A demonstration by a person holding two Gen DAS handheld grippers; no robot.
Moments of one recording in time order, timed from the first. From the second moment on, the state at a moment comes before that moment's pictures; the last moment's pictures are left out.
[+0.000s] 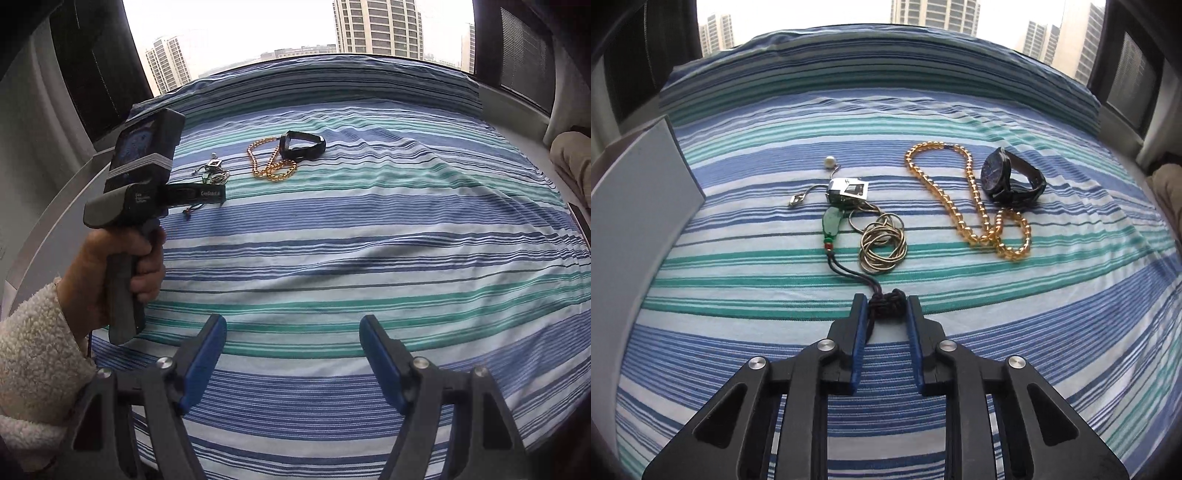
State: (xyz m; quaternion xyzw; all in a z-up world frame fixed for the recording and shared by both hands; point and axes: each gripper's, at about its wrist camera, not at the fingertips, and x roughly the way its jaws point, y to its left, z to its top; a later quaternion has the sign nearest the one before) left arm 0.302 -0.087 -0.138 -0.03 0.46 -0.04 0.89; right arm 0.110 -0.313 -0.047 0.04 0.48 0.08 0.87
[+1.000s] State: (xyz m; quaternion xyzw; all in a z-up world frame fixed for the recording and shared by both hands) left arm 0.163 0.028 -0.131 -0.08 0.49 -0.03 0.87; right arm 0.370 -0.304 -0.050 0.12 0.53 0.15 0.83
